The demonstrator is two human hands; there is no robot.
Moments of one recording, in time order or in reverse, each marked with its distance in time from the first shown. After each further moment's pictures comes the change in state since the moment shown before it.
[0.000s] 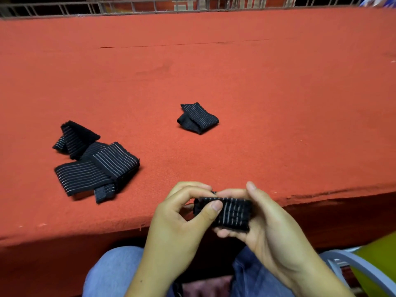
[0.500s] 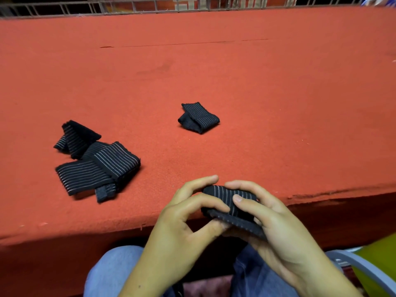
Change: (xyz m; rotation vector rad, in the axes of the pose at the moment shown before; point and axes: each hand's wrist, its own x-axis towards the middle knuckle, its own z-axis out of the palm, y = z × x) left_hand -0.004 0.003 -0.008 0.091 -0.193 0.100; right_hand -0.002 -0.006 -0.002 -0.045 -0.020 0.016
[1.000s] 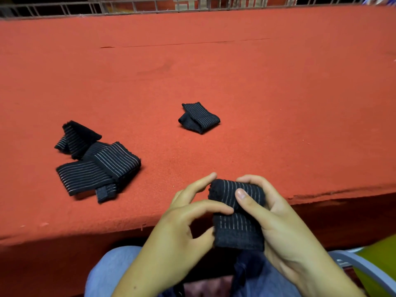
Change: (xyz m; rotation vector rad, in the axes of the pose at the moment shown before) left_hand -0.002 -0.003 -0.007 0.161 -0.127 0.002; right_hand 0.002 0.003 -0.003 -0.006 0.074 -0.048
